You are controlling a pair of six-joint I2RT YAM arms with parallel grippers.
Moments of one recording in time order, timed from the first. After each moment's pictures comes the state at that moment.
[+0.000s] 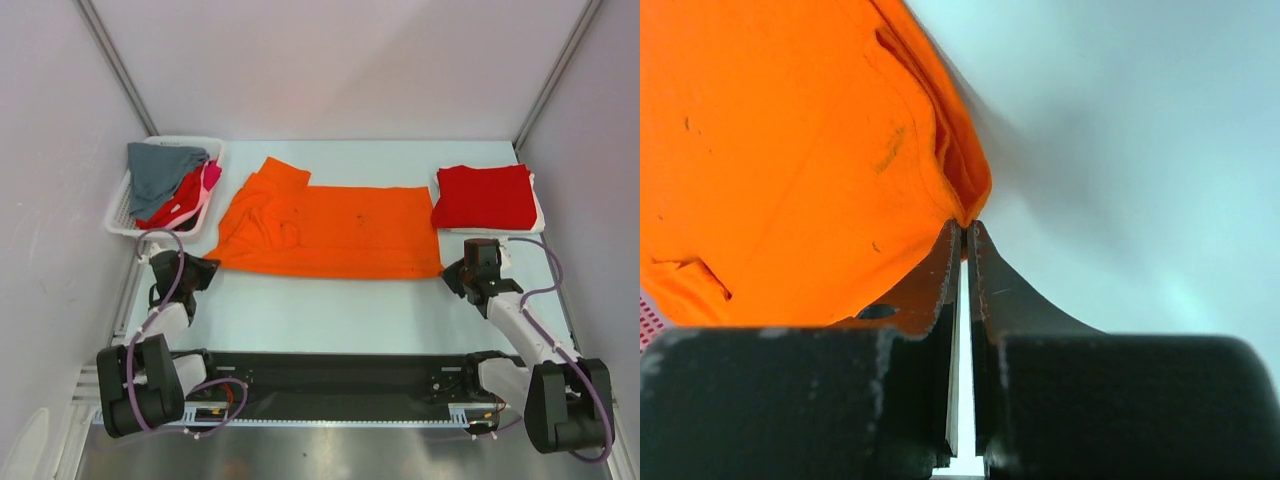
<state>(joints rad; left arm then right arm) 0.27 1.12 0.29 0.26 0.22 -0.88 0.10 1.03 0.47 -0.26 0.11 1.02</state>
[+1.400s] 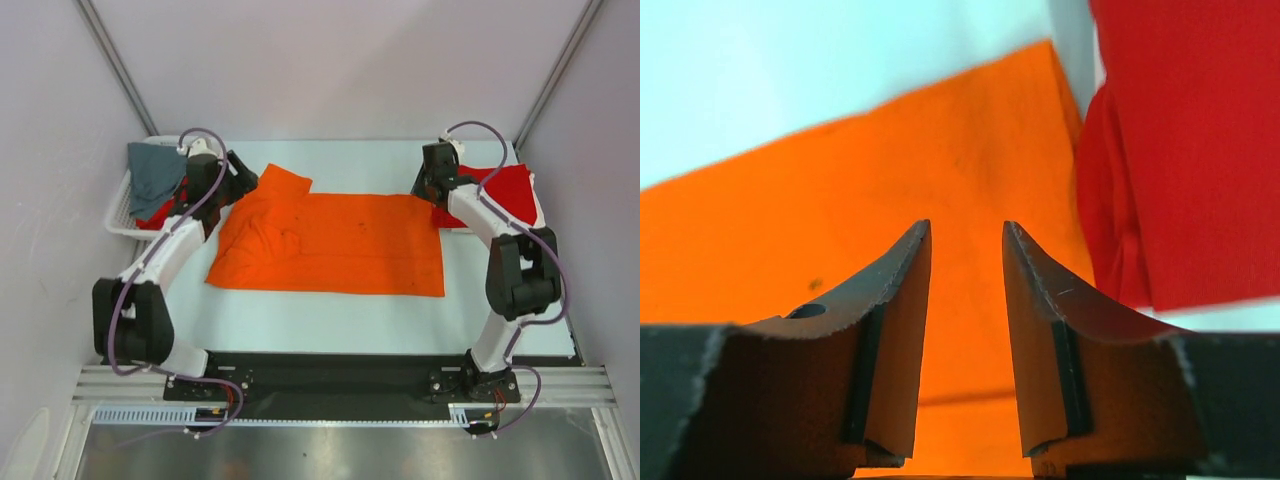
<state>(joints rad) -0.13 1.41 1.04 -0.08 -0.03 -0.60 0.23 1.74 1.33 -0.30 0.27 0.50</state>
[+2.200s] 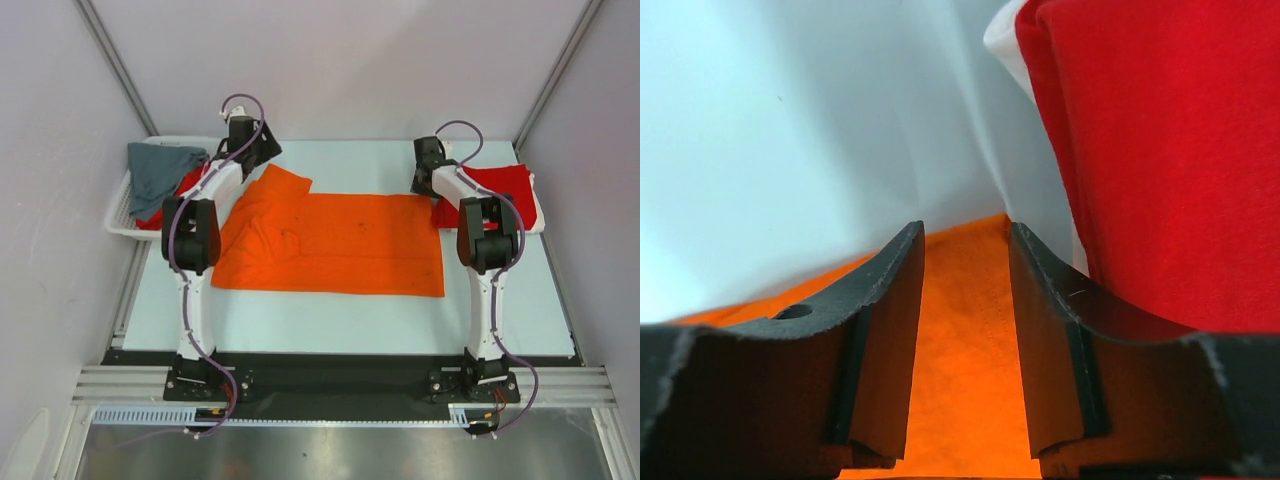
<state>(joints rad) -0.15 2.24 1.85 -0.12 -0.03 -0.56 0.16 2.29 1.81 -0.43 0.35 0.39</state>
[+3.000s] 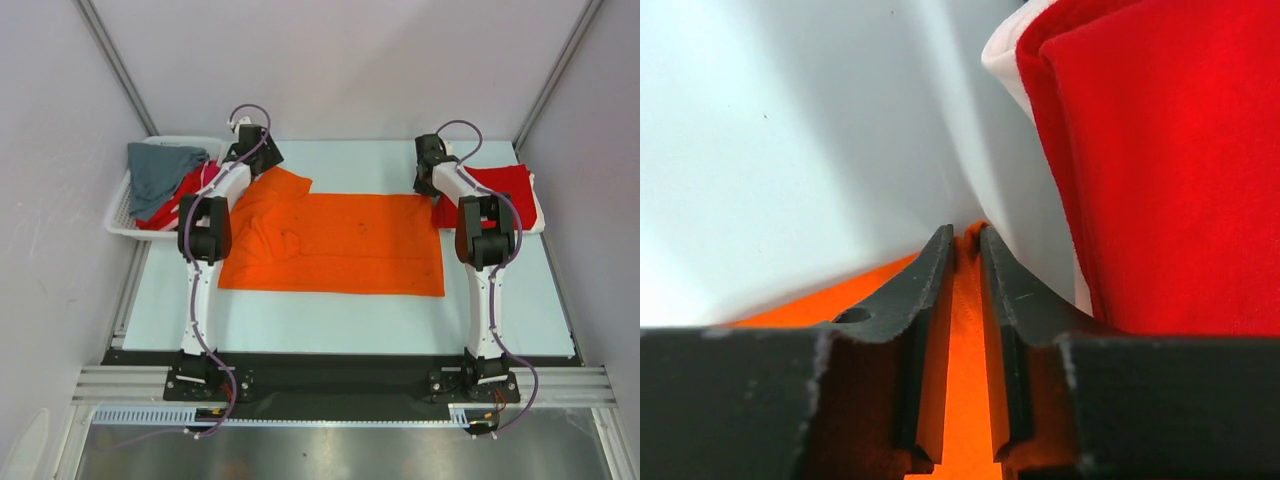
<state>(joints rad) -0.15 2.51 2.10 -0.20 -0.09 -0.56 0.15 2.35 1.91 -0.52 0.33 0.39</state>
